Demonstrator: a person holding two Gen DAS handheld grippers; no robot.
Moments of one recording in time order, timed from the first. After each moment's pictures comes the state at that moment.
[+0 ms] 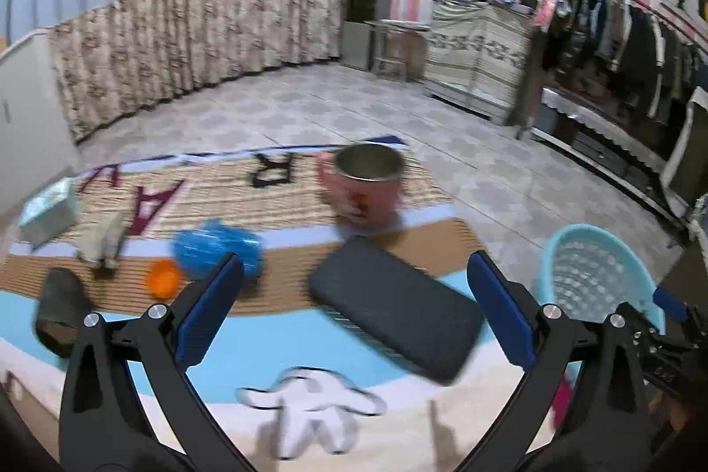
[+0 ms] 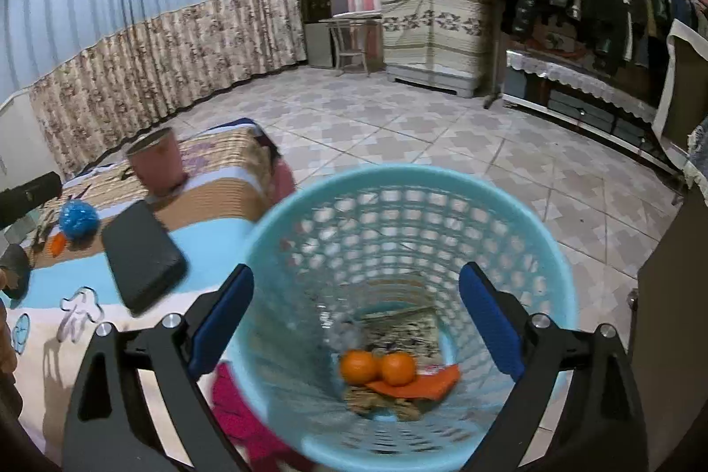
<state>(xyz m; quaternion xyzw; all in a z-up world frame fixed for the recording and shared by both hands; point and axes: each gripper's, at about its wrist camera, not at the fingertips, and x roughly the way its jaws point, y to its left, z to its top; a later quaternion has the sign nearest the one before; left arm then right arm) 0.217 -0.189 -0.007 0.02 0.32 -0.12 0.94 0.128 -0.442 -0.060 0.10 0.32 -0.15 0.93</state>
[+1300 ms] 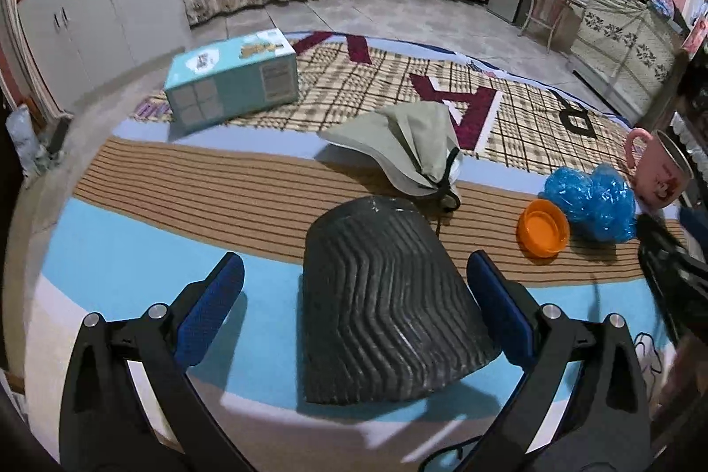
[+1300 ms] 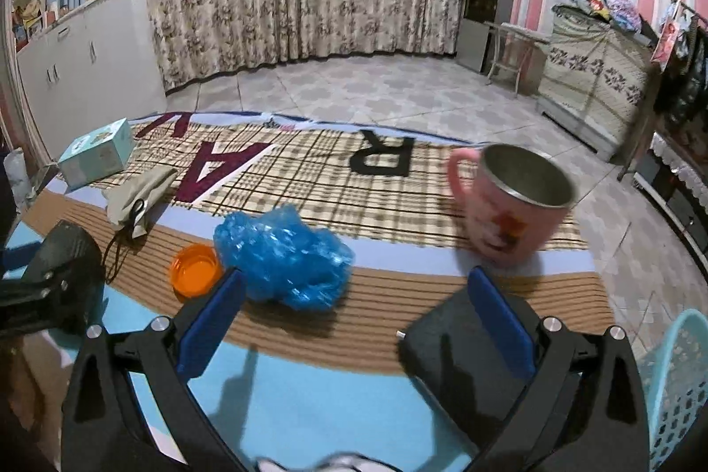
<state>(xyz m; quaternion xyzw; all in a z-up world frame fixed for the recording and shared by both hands) 0.280 0.064 -0.084 -0.06 0.45 0.06 0.89 0.307 -0.174 -0.074 -0.03 0.36 0.04 0.93</state>
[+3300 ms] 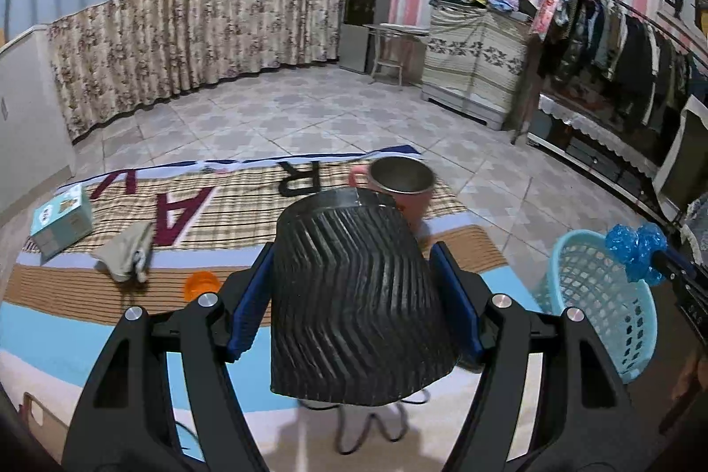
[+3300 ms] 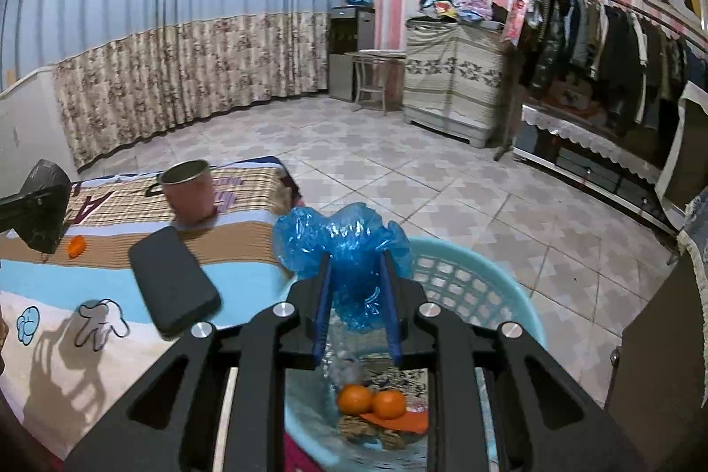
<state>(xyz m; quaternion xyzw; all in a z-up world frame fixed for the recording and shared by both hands) 0.220 -0.152 0.006 0.01 0.32 -0.15 0.94 0.114 -0.448 -0.010 0.03 0.27 -0.14 0.95</state>
